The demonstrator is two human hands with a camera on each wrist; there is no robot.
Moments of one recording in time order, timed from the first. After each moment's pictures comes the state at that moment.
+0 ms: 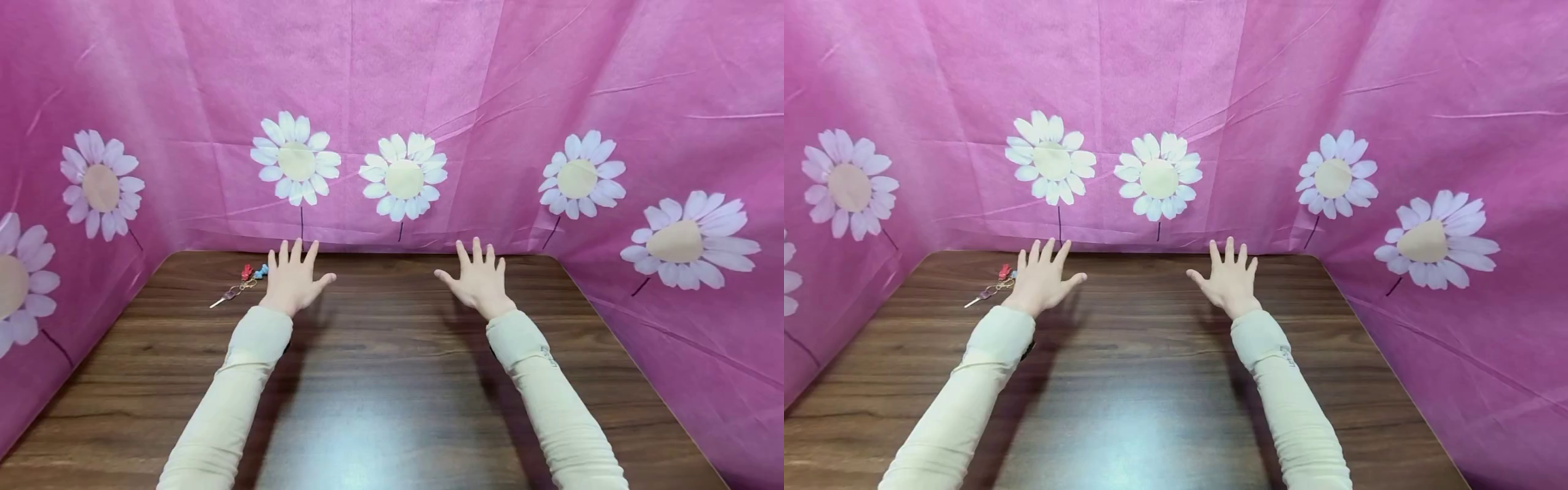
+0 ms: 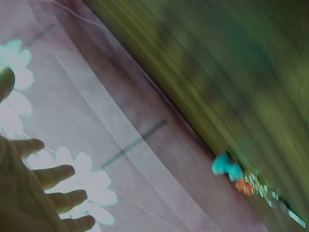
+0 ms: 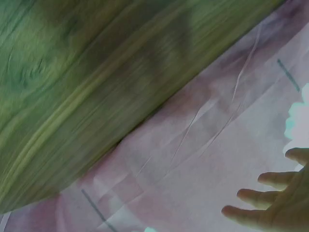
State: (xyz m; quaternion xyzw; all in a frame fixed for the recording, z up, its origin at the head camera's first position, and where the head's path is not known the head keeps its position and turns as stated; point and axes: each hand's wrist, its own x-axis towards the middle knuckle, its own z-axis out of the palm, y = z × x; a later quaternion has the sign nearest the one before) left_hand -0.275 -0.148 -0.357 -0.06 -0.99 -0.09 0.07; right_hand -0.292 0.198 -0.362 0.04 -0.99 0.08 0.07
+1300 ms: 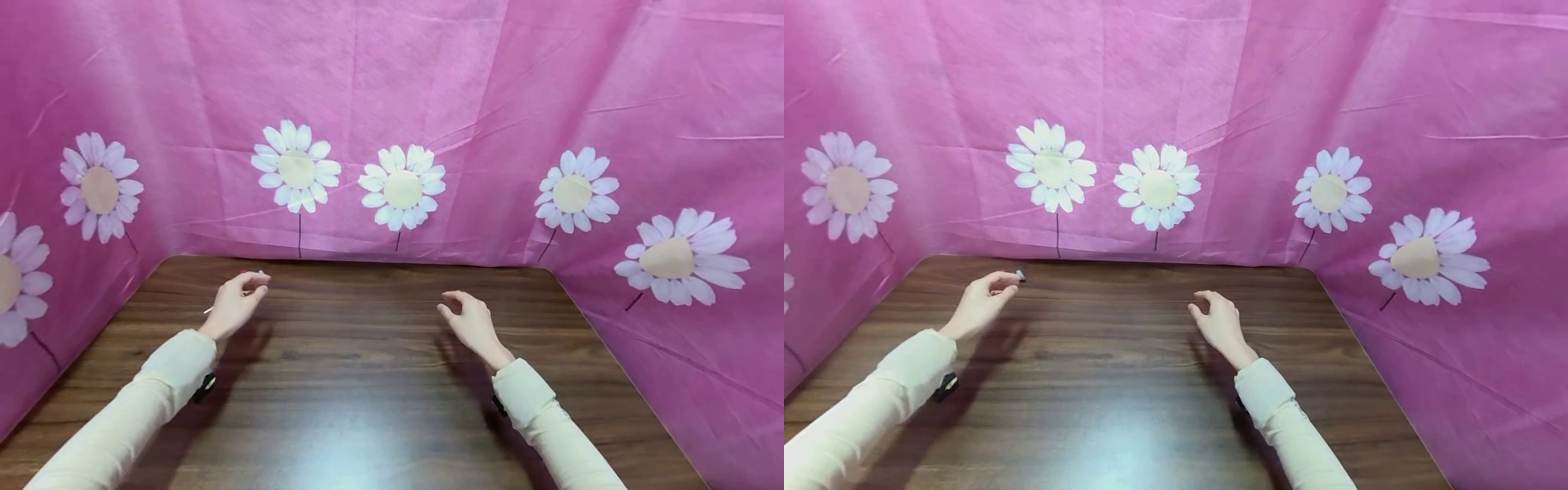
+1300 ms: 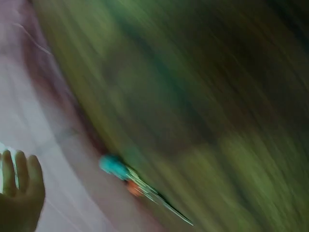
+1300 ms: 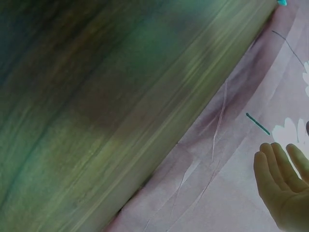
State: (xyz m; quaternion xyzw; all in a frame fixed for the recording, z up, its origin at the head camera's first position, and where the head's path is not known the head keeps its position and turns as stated) left_hand -0.246 -0.232 -0.387 -0.08 -0.89 -0.41 0.18; right_hand -0.239 0.186 -0.386 0.08 -0.93 0.31 0.15
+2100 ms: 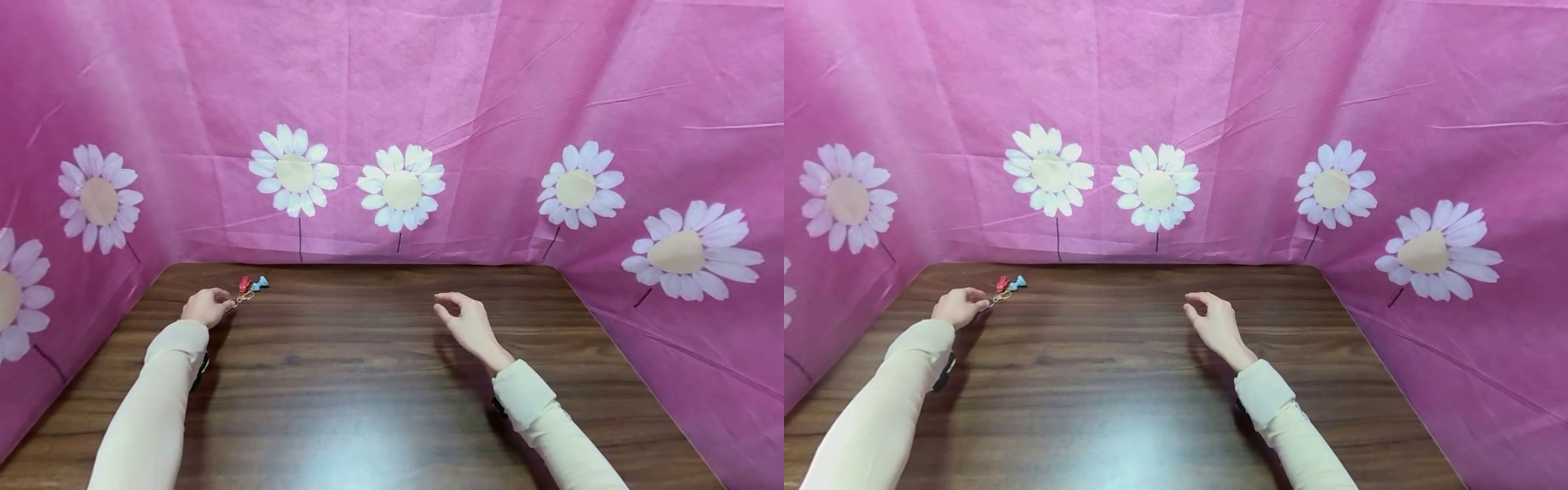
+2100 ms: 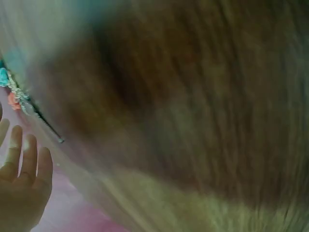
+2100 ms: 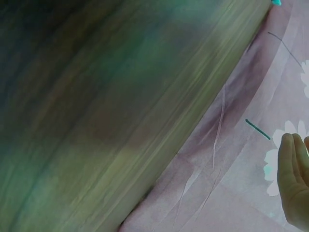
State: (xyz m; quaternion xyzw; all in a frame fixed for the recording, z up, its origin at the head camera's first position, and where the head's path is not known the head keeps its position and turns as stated) left_hand -0.284 -0.316 -0.421 0.02 -0.97 -0.23 0.04; right_hand -0.244 0.181 -0.394 0.13 -0.89 0.40 0.16
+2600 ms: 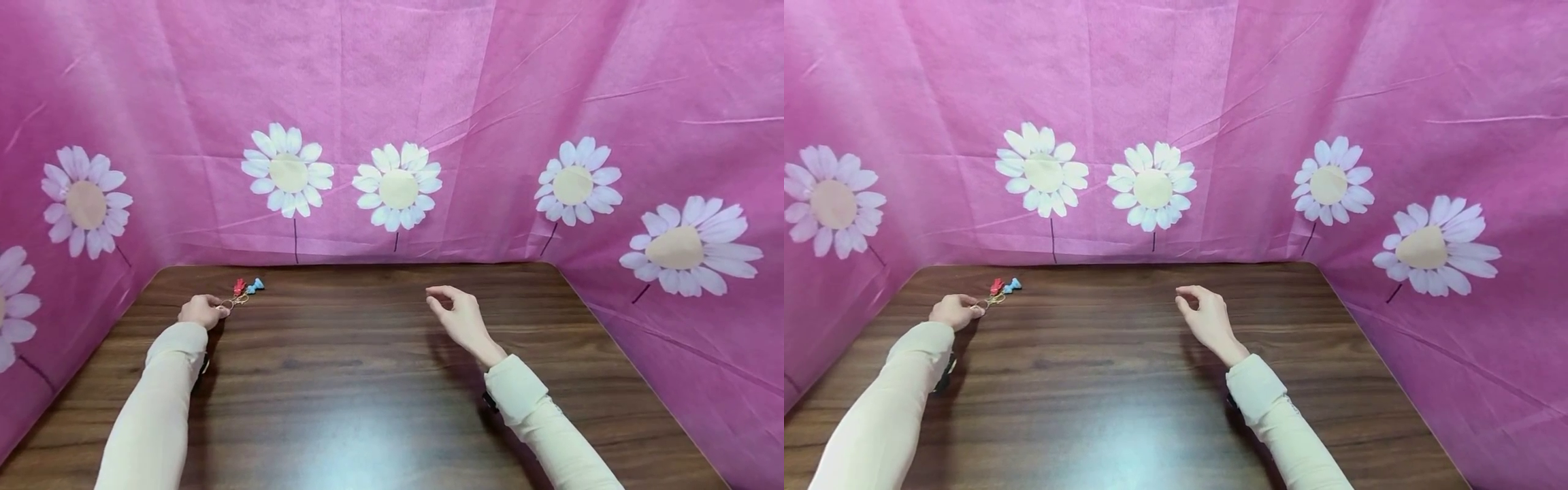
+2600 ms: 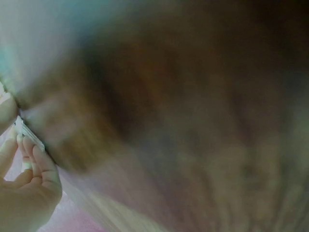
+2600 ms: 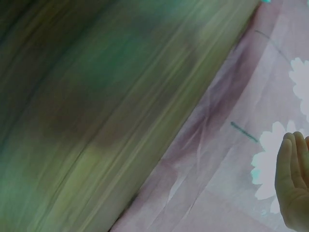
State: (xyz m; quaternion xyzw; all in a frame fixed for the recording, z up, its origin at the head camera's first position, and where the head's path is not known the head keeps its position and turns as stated) left_hand -0.298 -0.324 -0.436 0.09 -0.97 -0.24 0.00; right_hand -0.249 0.168 -0.386 0.14 -0.88 0.42 0.18
